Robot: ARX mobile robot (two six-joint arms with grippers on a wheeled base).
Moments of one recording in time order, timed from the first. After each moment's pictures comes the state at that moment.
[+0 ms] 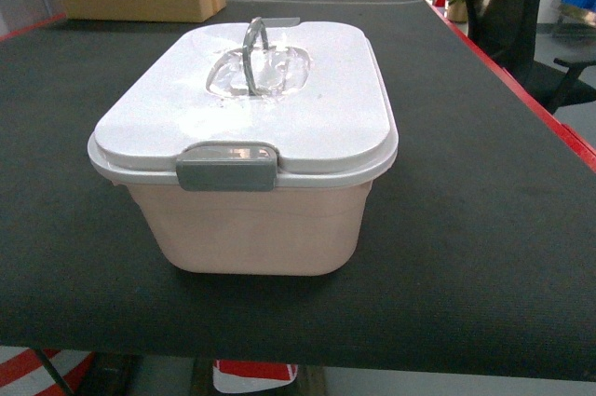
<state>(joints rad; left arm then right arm) -0.09 1.19 0.00 1.20 -0.10 0.00 0.00 0.00 0.01 0.00 0.00 0.00</state>
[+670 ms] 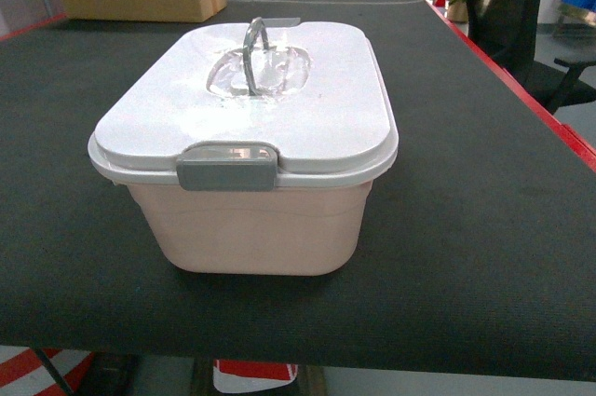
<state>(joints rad) 0.00 0.46 0.01 0.46 0.00 0.00 0.00 0.00 0.01 -0.01 0.00 0.00</state>
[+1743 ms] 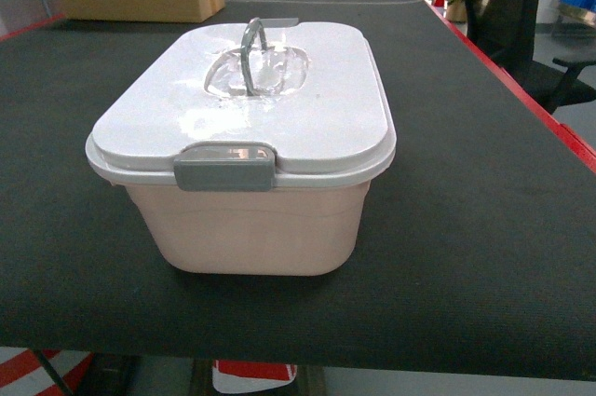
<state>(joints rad) 0.00 0.01 0.01 -0.01 0.00 0.00 0.00 0.00 0.01 -0.01 0.00 0.00</state>
